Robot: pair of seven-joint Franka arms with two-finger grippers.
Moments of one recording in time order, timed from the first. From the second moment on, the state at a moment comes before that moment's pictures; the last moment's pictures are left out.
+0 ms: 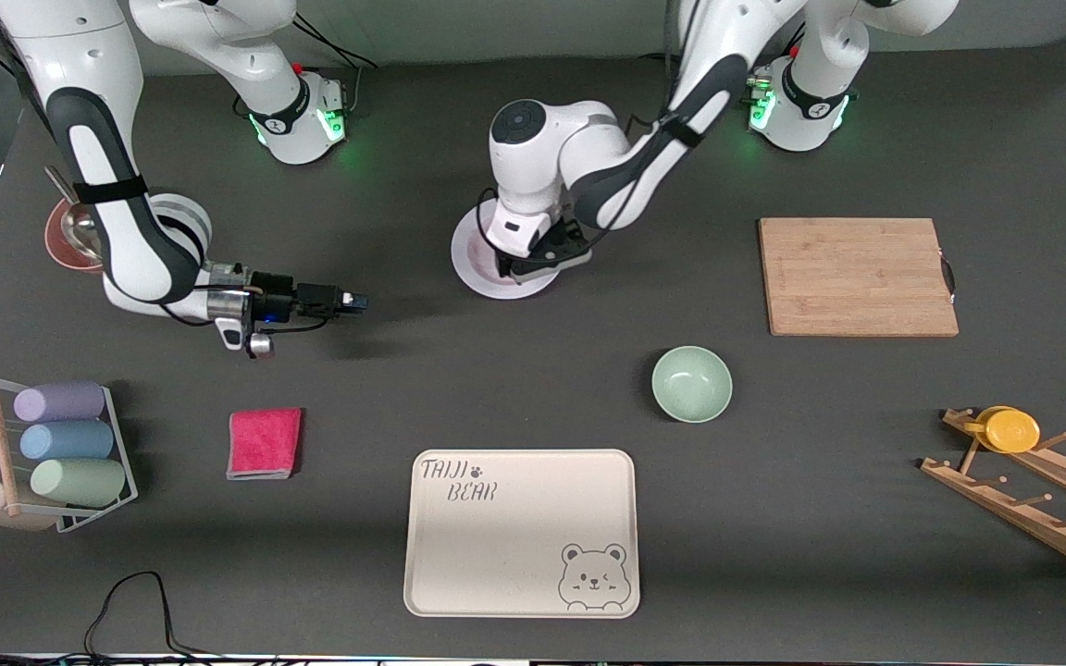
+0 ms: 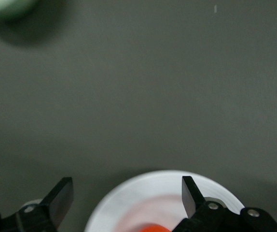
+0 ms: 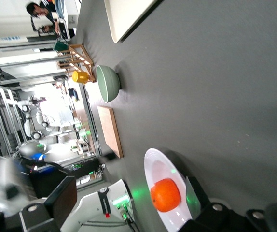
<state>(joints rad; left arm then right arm) -0.51 0.48 -0.47 -1.82 0.45 2.21 -1.49 0.16 0.25 -0.13 -2.40 1.43 1.93 -0.85</state>
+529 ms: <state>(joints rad) -0.06 0.11 -0.45 -1.69 0.12 1.73 -0.53 0.29 0.32 -0.12 -2.56 1.66 1.97 -1.15</state>
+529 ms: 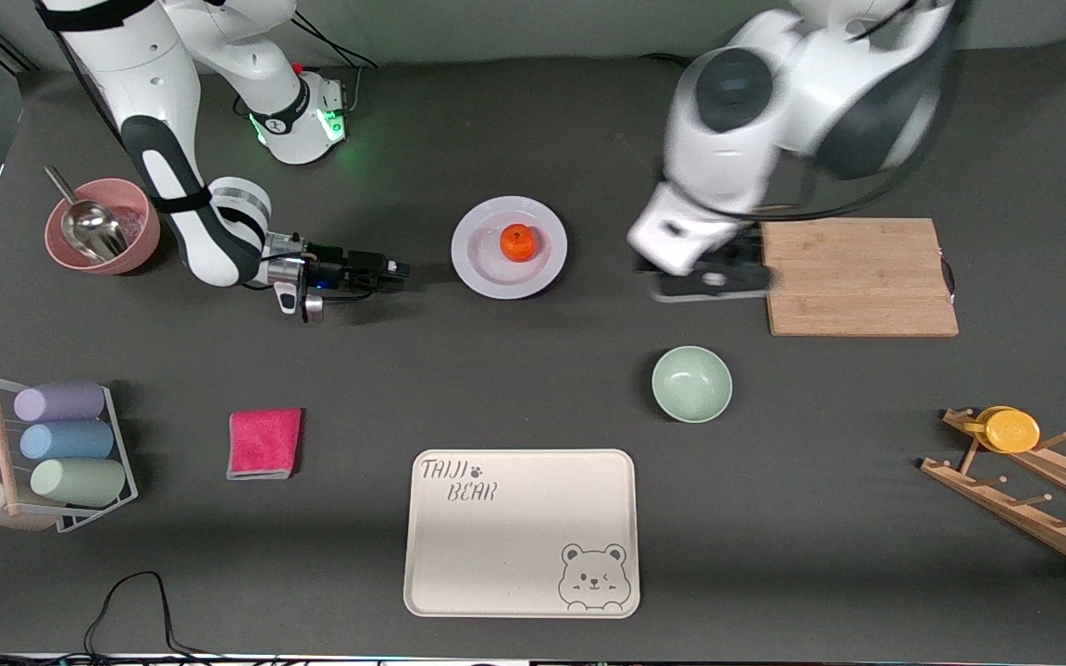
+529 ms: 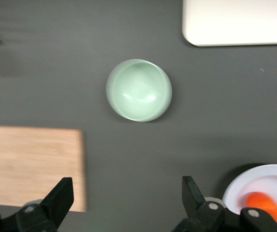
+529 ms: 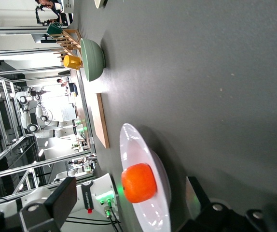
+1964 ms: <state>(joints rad) 0.30 -0.03 -0.25 -1.71 -0.01 1.61 0.08 0.51 0.45 -0.11 -2.57 1.97 1.88 -1.53</state>
